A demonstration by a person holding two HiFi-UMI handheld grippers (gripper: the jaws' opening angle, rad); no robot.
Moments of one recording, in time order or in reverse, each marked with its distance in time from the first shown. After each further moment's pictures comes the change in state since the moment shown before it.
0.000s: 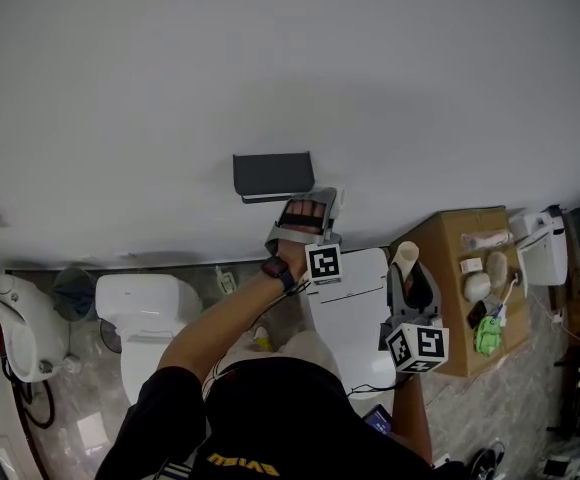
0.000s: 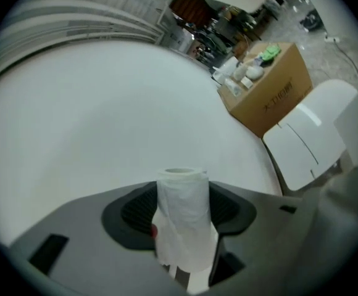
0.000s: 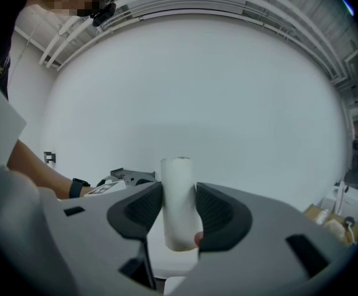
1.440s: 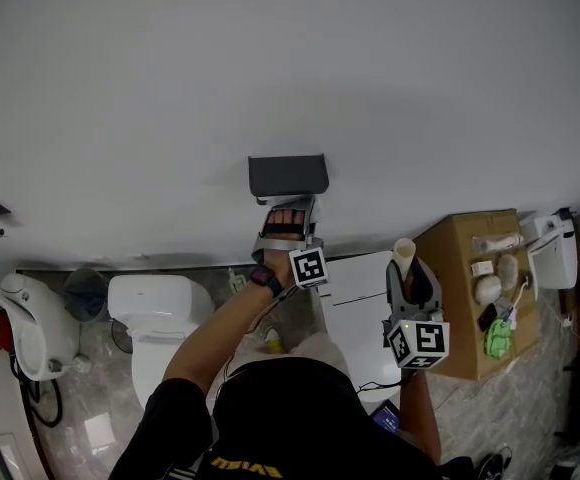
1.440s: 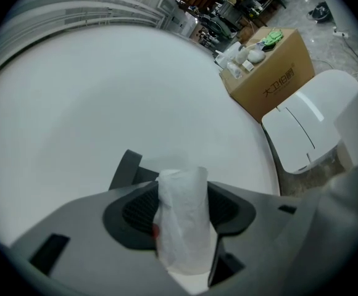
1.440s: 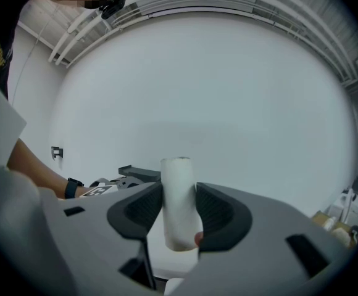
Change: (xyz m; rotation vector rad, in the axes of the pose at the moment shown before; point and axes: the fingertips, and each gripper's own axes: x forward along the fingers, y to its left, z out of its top) left arm -0.013 -0.018 -0.079 -0.028 0.137 -0.003; right arm 0.017 0.025 -0.004 -0.048 0.006 0.068
